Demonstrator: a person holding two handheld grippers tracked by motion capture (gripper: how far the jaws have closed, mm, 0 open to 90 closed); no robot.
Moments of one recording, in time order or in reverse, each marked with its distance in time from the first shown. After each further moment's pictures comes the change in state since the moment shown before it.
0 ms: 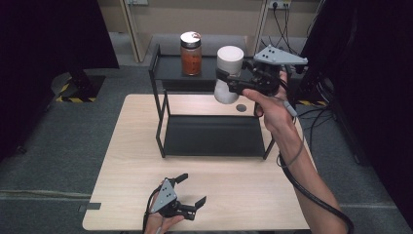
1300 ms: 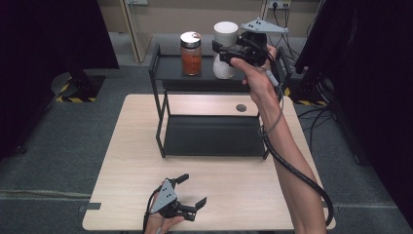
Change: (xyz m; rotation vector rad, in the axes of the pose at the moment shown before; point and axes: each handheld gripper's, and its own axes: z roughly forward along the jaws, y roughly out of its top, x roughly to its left) left arm 0.000 0.000 -0.001 -0.005 -0.012 -0.008; right arm -0.014 0.027 0.064 0.031 -0.167 0.018
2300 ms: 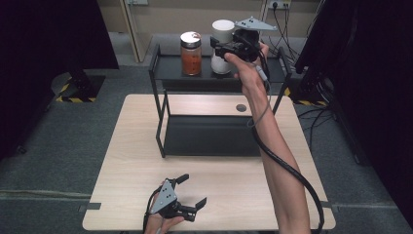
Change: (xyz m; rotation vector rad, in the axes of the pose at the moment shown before) left arm 0.000 -0.001 0.000 -0.004 -0.004 0.005; right arm -0.001 -0.009 0.033 0.005 -0.073 0.023
